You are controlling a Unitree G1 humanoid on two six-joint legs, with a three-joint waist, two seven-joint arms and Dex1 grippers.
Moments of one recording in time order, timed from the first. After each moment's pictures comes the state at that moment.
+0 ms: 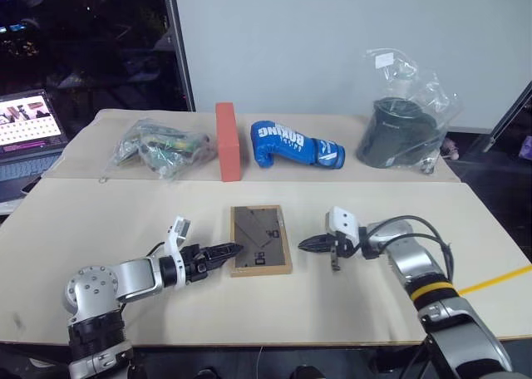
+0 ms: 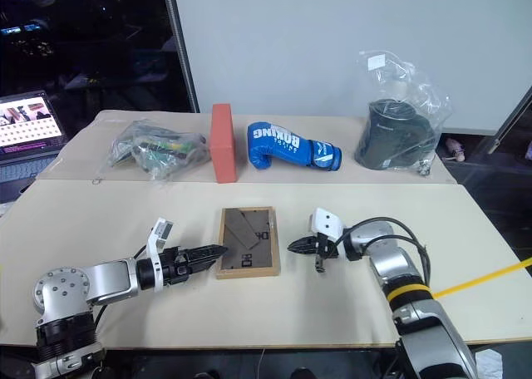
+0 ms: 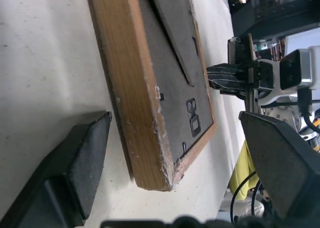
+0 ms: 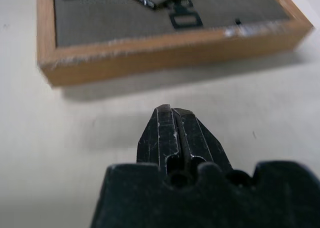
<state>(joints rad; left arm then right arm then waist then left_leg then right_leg) -0.41 0.31 0.51 -0.05 -1.18 1.59 -0.10 -0.72 -0.47 0.22 0.65 0.04 -0.14 1.22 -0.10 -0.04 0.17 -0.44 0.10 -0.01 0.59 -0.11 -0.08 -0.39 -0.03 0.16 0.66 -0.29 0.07</state>
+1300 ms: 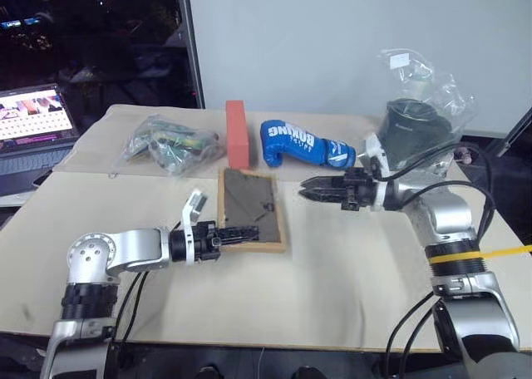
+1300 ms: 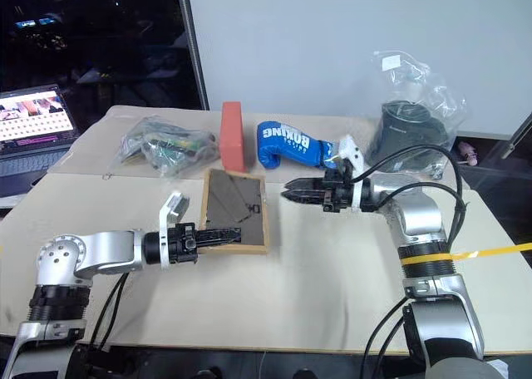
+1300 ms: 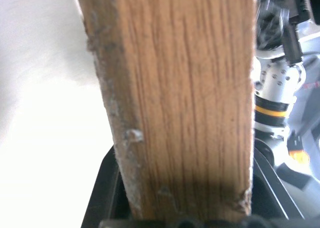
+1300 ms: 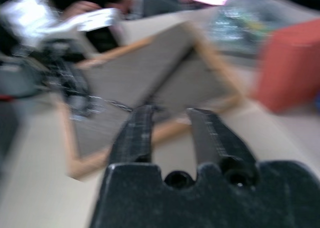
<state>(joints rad) -0.56 0.59 0.14 0.10 -1.89 1.39 0.14 -0.84 -0.52 0.04 0.23 0.44 0.55 1.28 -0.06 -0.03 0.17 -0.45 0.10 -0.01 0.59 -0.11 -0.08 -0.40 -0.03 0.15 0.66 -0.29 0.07</state>
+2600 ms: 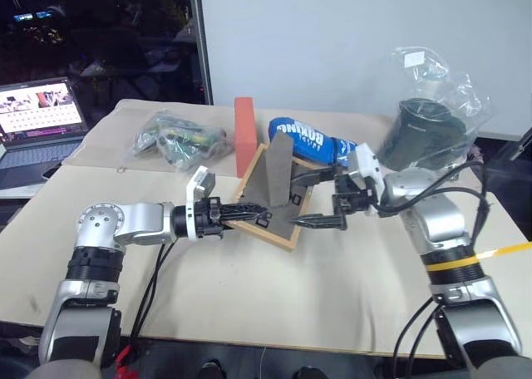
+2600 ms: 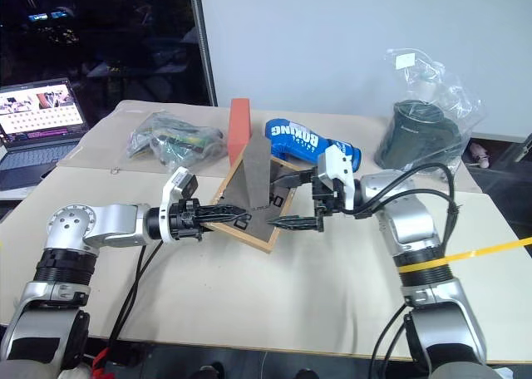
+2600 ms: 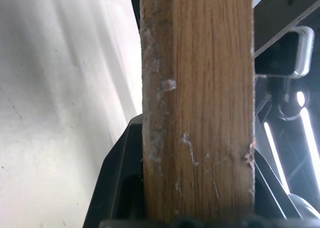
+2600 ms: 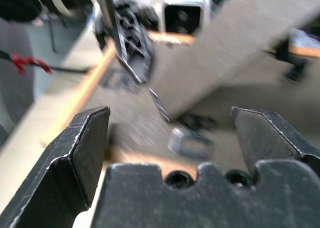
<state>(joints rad) -0.77 0.62 0.04 0.38 -1.91 1.45 -0.09 -0.80 -0.61 0.09 0.17 0.36 0.20 1.34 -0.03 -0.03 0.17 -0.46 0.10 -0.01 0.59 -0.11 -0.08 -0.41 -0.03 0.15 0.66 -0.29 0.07</state>
